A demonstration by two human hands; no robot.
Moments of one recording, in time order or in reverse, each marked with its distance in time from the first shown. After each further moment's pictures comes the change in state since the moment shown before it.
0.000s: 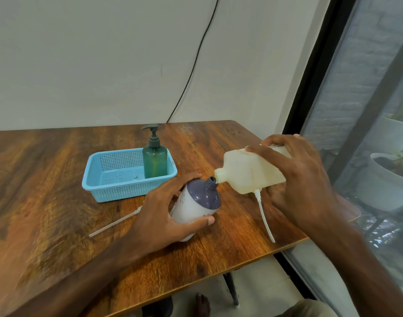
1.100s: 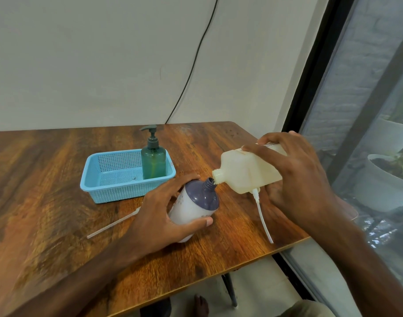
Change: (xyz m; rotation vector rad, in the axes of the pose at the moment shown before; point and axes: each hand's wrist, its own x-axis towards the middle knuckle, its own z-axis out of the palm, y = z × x) left_hand 0.000 0.003 -0.002 0.021 0.009 0.017; right_hand 0.008 -0.003 -0.009 -0.006 -0.049 -0.051
